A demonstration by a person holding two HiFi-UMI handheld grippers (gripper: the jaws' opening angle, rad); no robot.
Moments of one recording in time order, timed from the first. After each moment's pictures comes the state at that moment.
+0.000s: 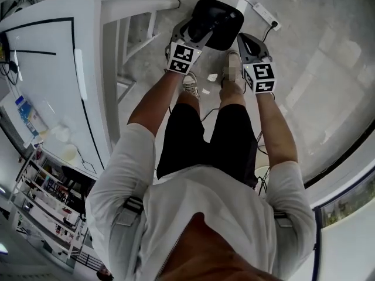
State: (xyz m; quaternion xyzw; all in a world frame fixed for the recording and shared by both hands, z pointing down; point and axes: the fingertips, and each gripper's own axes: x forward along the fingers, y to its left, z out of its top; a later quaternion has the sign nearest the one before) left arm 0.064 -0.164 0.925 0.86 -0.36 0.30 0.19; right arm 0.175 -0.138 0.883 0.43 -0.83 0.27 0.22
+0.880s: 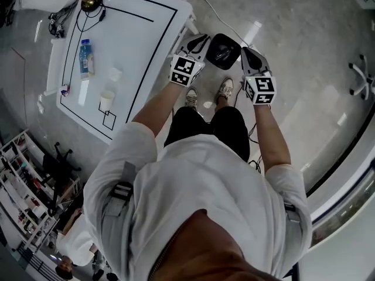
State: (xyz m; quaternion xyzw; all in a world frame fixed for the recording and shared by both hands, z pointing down) left arm 0.017 -0.170 0.543 0.86 -0.46 0.18 0.14; right arm 0.138 -0.155 0.532 0.42 -0.88 0.18 0.16
